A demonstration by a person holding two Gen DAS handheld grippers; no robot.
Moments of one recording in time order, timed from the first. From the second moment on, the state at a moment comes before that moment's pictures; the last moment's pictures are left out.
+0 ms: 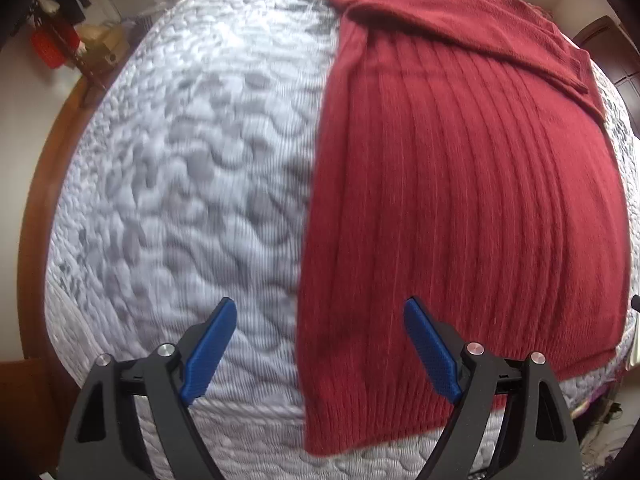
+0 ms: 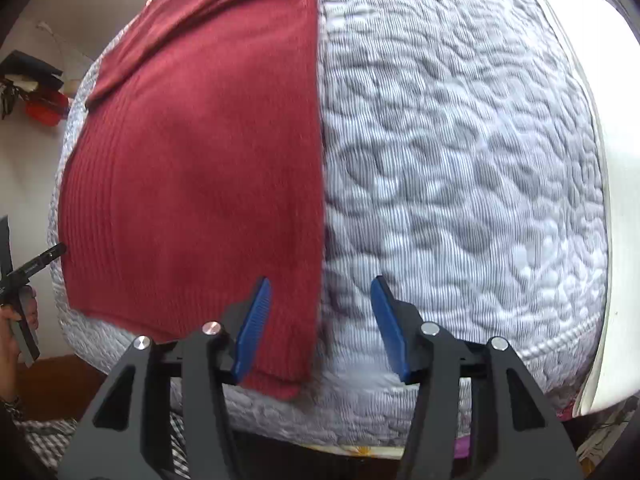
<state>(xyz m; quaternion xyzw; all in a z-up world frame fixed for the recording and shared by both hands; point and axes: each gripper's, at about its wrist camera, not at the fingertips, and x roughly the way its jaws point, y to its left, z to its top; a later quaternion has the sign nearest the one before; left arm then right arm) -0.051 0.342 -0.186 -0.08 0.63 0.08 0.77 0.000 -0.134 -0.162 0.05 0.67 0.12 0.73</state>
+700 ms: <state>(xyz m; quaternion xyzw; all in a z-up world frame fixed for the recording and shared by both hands) -0.116 0.282 -0.218 -0.13 0.65 0.05 0.74 -0.033 -0.095 -0.197 0.09 0.70 0.17 0.68</state>
